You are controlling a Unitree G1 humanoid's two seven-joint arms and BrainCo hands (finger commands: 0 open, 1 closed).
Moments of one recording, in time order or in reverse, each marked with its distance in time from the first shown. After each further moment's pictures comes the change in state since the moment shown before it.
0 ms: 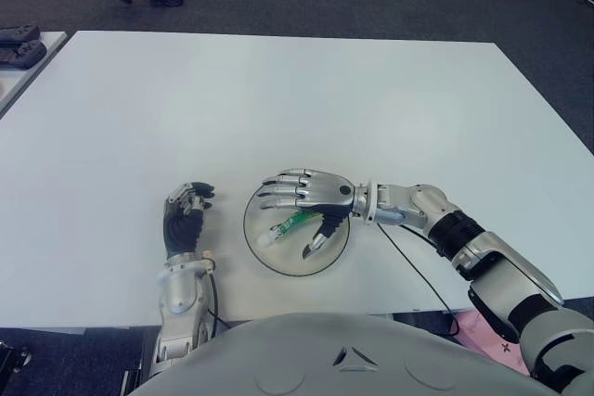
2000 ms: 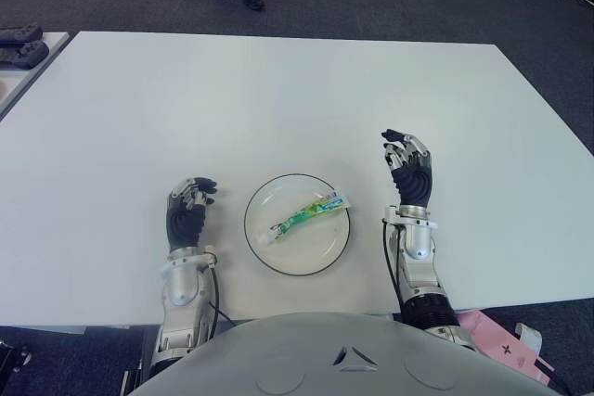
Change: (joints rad) left arm -0.058 0.022 0.001 0.077 -0.011 -0.043 0.000; right arm 0.513 0.445 -0.735 -0.079 0.968 0.273 0.095
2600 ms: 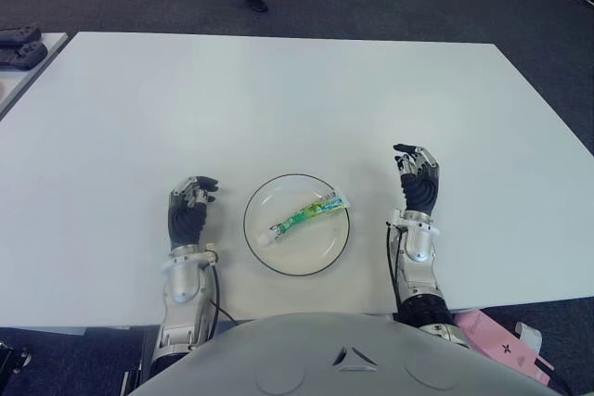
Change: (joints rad) left arm -0.016 0.004 -0.003 0.020 0.001 -0.017 0.000; right arm -0.015 0.030 -0.072 0.074 -0.013 0.028 -0.042
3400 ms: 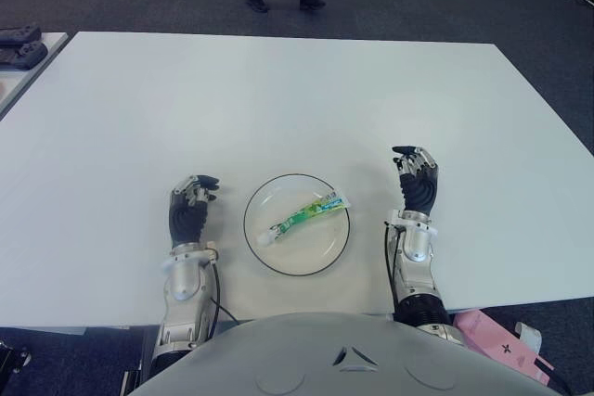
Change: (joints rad) left arm -0.017 0.007 0.000 0.000 -0.001 0.017 0.000; right arm -0.001 0.018 -0.014 -0.003 -0.021 0.001 -0.013
